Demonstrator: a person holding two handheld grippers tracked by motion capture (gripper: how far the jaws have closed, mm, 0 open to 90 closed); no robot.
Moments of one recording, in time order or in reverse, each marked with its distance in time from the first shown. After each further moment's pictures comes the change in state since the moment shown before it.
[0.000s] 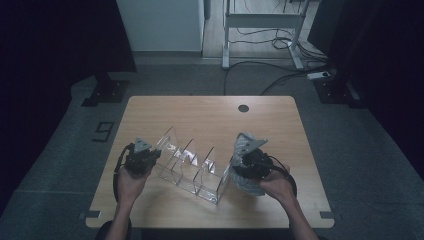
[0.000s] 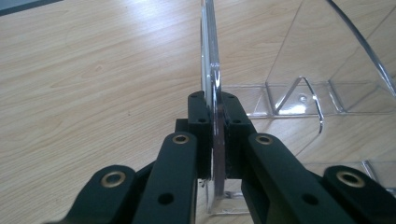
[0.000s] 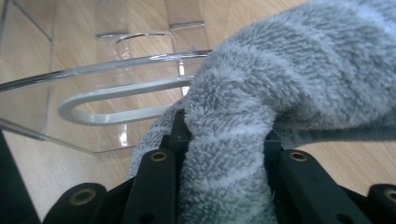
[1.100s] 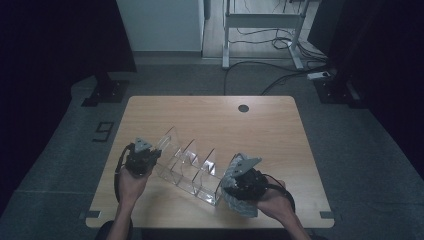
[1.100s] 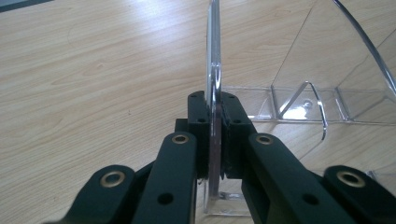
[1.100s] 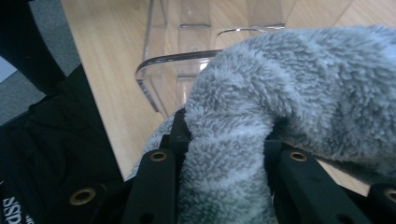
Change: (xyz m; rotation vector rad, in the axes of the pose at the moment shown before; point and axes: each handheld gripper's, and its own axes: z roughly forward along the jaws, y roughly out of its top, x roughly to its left) left arm -0.001 0.001 0.001 -0.001 0.004 -0.025; right arm 0.054 -0.011 -0.013 -0.006 0.146 -0.089
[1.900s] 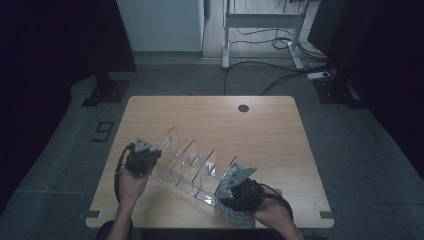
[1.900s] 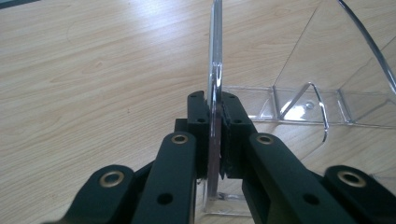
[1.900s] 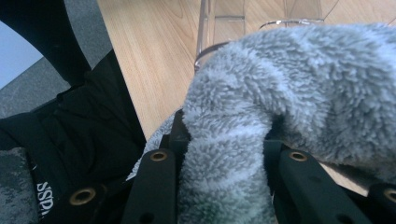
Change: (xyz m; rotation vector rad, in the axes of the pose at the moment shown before) left arm 0.000 0.000 -0.001 0.007 -0.008 -0.003; right arm 0.023 -0.005 0.005 0.019 0.057 -0.020
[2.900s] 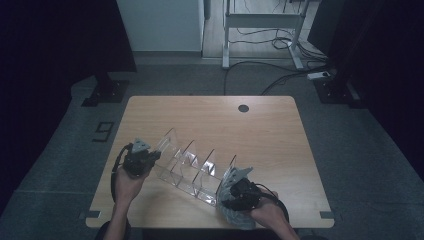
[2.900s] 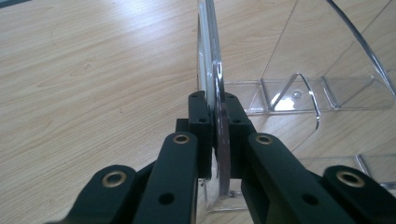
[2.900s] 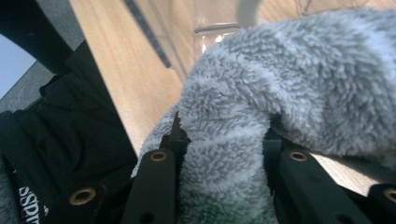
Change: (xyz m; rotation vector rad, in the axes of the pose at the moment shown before) left arm 0.007 -0.002 -0.004 0.010 -0.057 0.053; right arm -0.019 -0.021 0.036 0.081 0.015 0.126
